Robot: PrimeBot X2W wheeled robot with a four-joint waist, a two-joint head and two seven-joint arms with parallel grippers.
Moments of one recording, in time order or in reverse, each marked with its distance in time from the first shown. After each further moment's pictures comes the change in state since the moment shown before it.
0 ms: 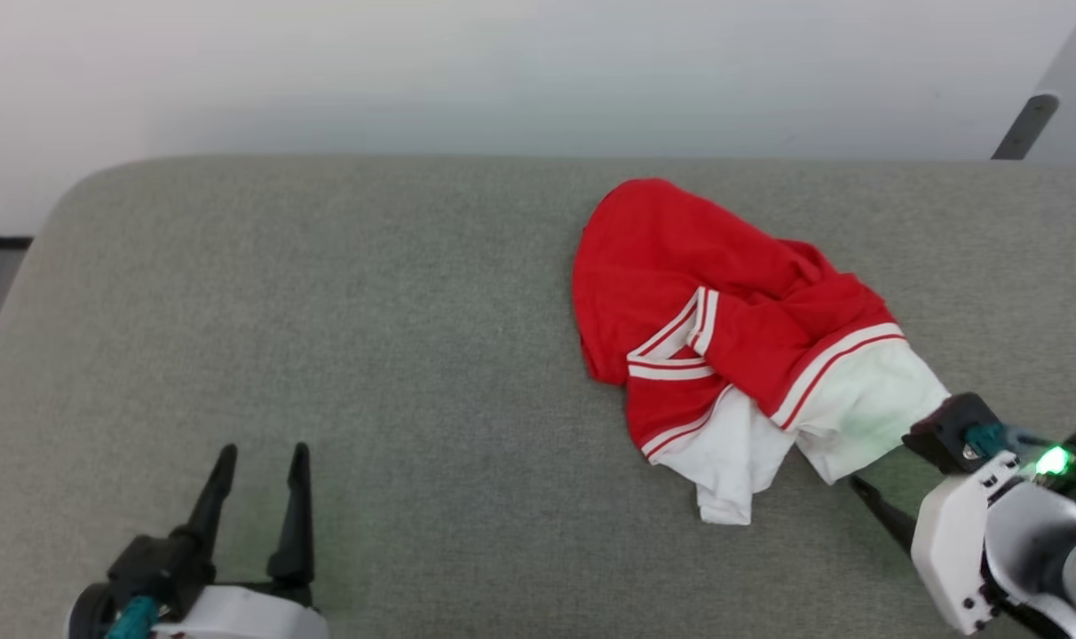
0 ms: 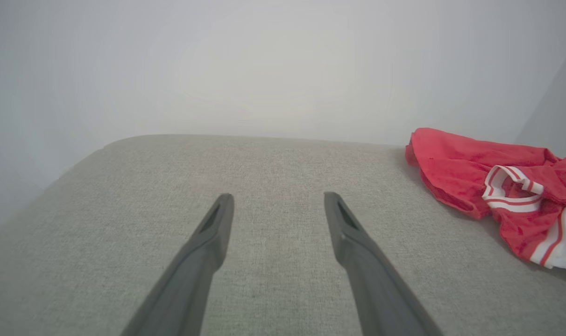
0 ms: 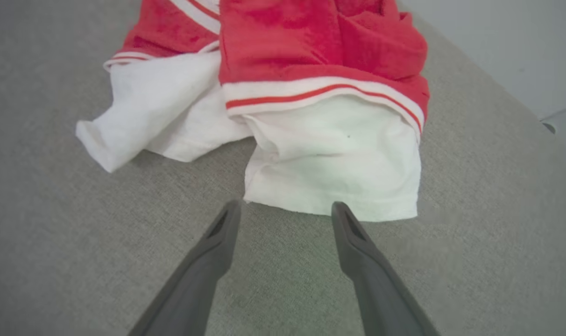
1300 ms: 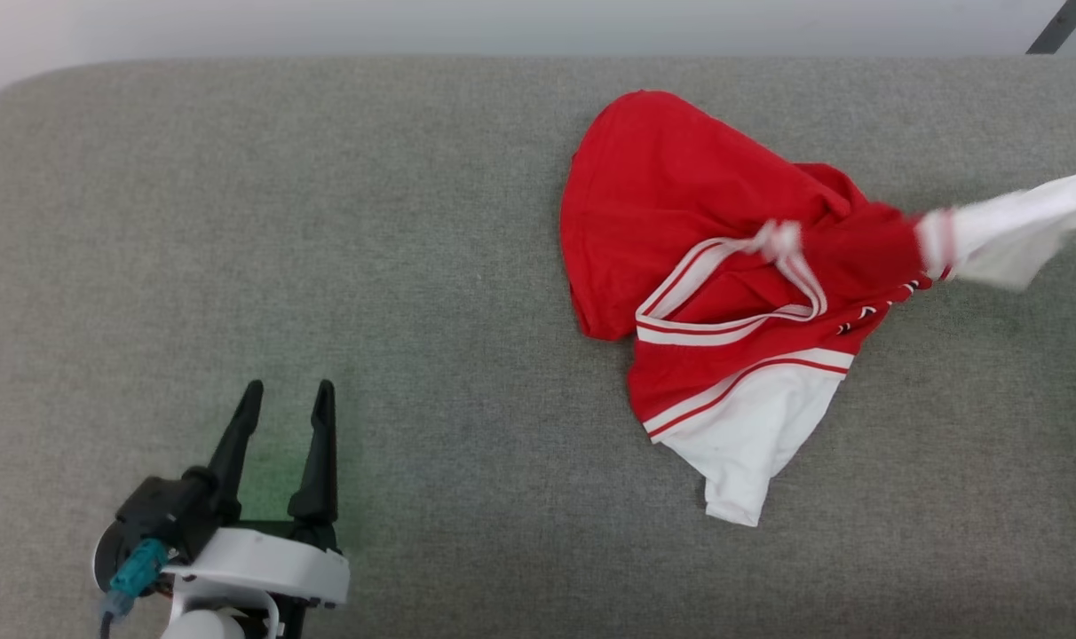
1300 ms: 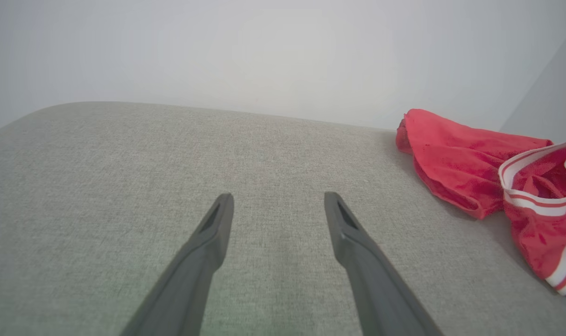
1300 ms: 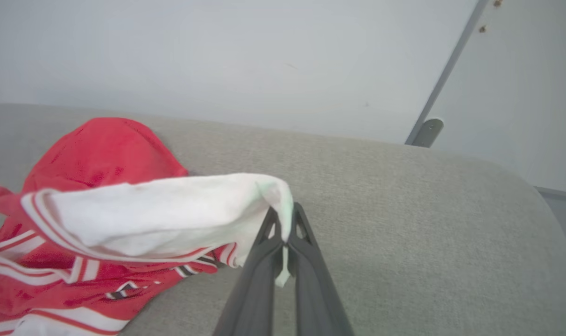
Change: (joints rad) left arm -0.110 -0.005 -0.054 0.013 -0.068 -0.001 0.000; right arm -0.285 -0.091 -0.242 0.203 0.354 0.000 -0.170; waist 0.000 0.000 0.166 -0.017
